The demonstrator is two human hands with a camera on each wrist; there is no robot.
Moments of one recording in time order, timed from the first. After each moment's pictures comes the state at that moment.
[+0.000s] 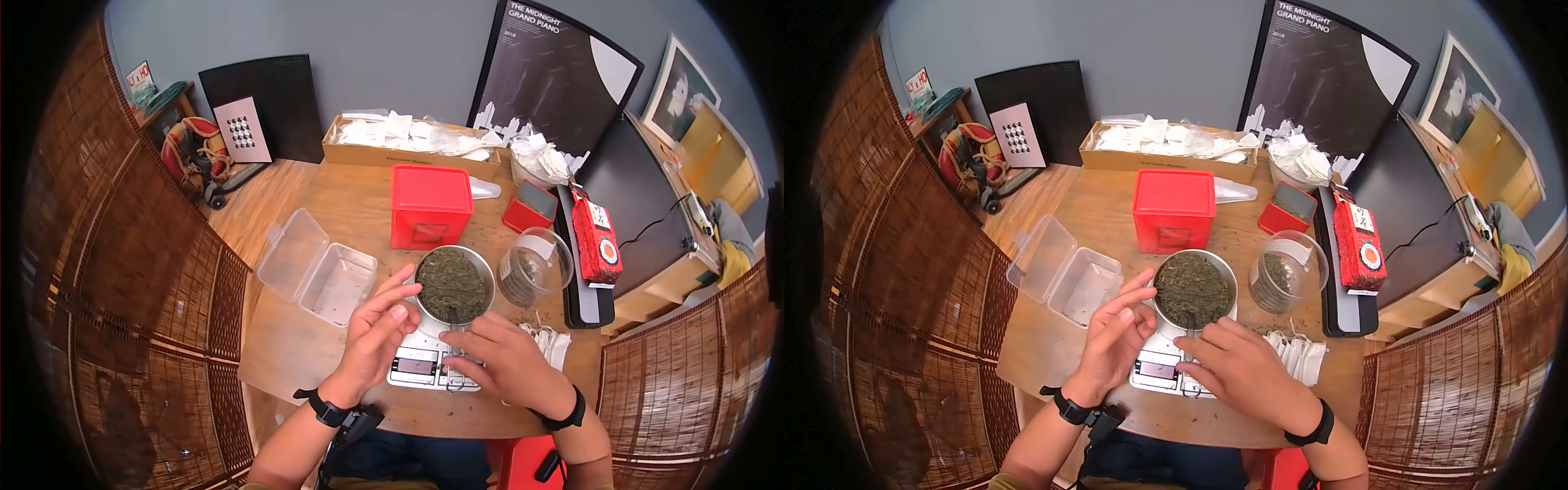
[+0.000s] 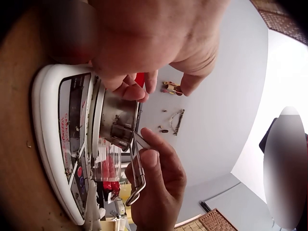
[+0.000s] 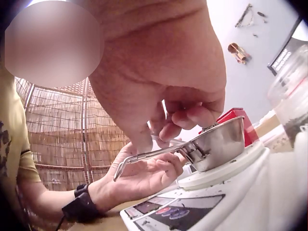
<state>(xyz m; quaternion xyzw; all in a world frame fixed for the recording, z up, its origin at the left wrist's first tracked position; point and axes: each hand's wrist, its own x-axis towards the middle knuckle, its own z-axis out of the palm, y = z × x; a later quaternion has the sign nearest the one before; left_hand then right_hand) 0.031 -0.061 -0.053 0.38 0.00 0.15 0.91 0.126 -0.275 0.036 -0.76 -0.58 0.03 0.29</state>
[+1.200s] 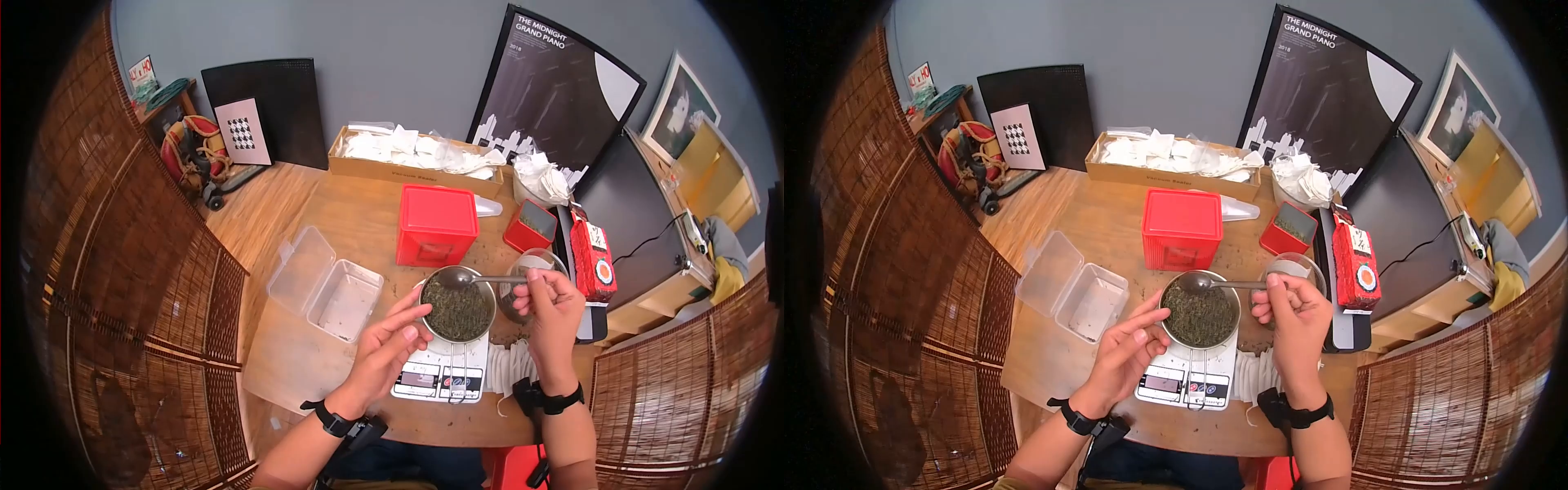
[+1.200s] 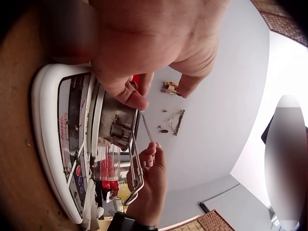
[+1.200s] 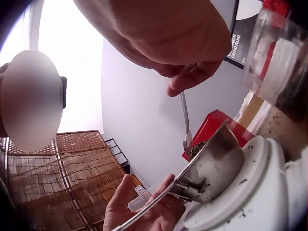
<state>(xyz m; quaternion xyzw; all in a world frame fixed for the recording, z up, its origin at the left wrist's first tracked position) 0.030 -0.060 -0.055 0.36 -0.01 0.11 0.93 0.183 -0.264 0.029 -0.68 -0.13 0.02 0.72</state>
